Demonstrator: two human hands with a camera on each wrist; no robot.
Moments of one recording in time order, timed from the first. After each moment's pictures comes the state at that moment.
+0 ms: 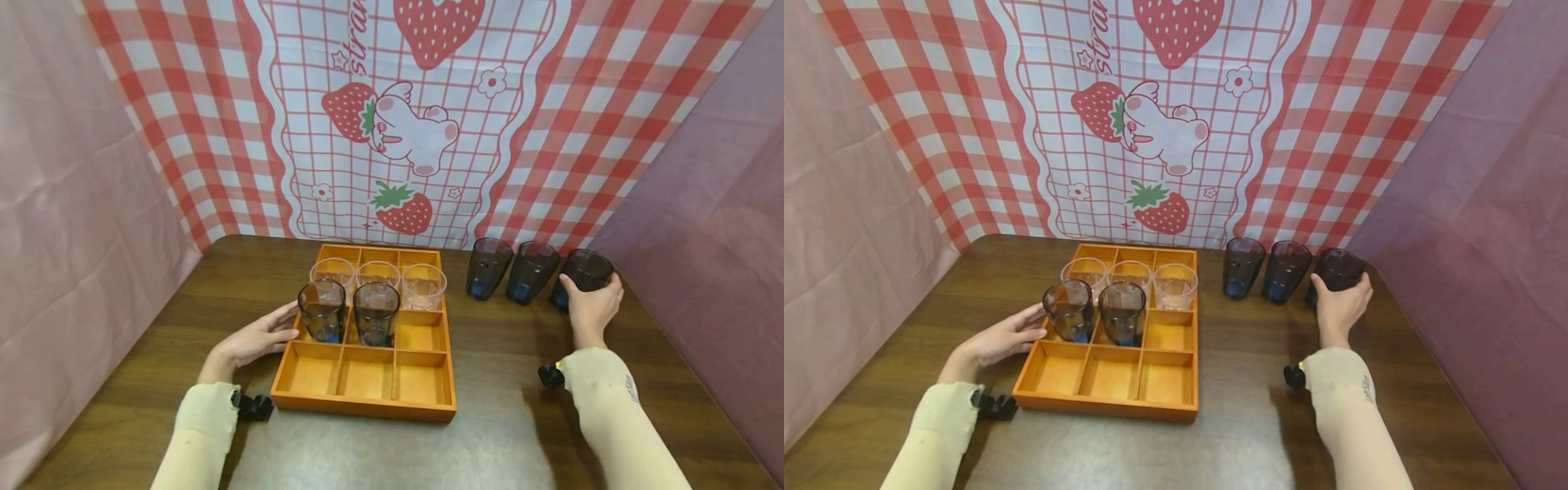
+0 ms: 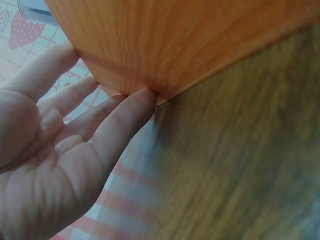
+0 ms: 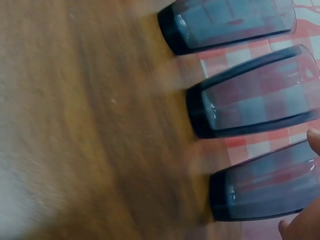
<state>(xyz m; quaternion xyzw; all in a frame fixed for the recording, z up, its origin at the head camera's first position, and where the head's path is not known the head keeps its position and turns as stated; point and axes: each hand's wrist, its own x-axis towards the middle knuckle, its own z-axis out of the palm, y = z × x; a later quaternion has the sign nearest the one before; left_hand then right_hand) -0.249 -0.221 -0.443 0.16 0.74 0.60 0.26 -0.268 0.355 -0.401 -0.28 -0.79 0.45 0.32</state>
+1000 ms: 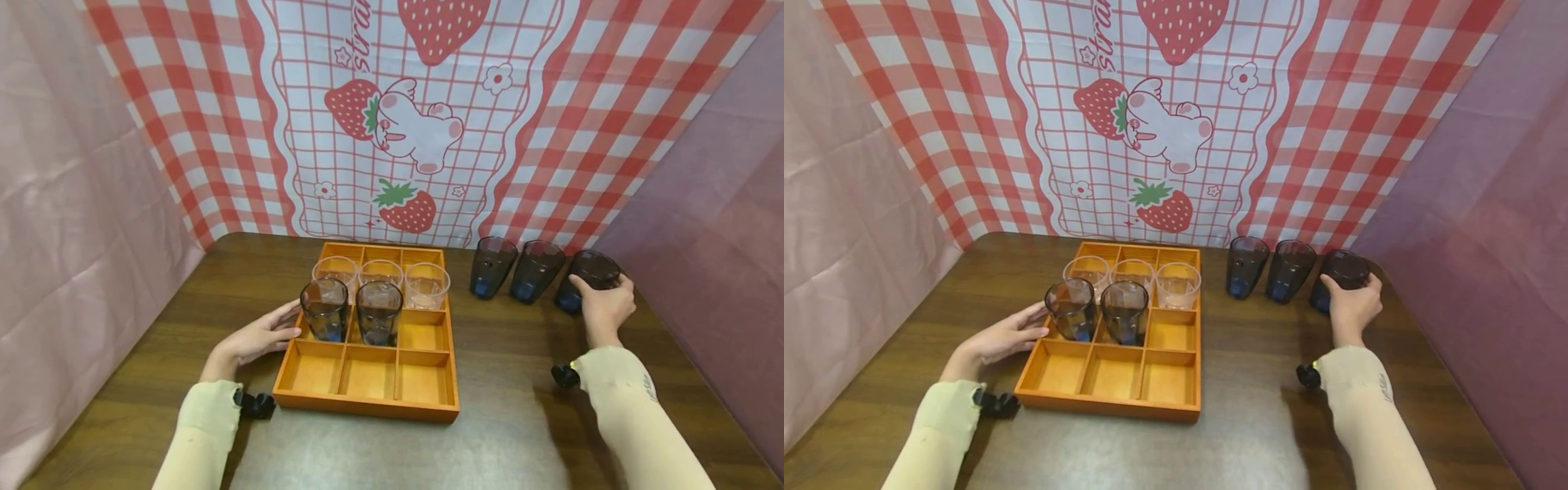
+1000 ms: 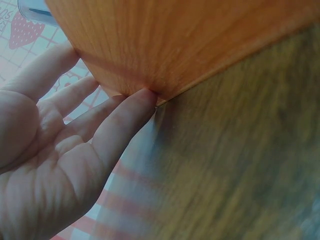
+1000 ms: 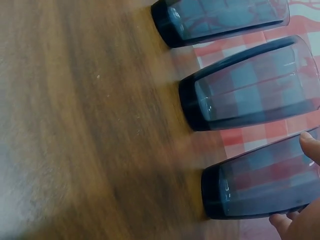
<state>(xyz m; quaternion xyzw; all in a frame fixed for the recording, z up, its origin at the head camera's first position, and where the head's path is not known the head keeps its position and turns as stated) -0.252 -0.222 -0.443 0.16 0.75 0.59 0.26 -0.275 0.369 -0.397 -0.33 -0.78 0.45 0.29</state>
